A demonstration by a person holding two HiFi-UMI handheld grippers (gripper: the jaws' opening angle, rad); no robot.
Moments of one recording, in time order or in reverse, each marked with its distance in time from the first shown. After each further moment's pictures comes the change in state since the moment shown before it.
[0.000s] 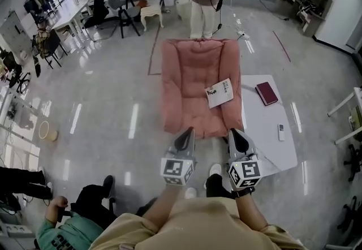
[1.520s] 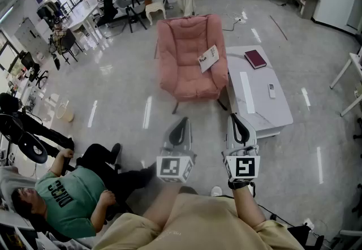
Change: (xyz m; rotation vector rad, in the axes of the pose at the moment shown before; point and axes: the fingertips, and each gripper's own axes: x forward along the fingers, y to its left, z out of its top) left arm -0.307 -0.321 0.018 0.156 -0.089 0.120; right arm -0.430 0.048 0.024 -0.079 -0.255 -0.048
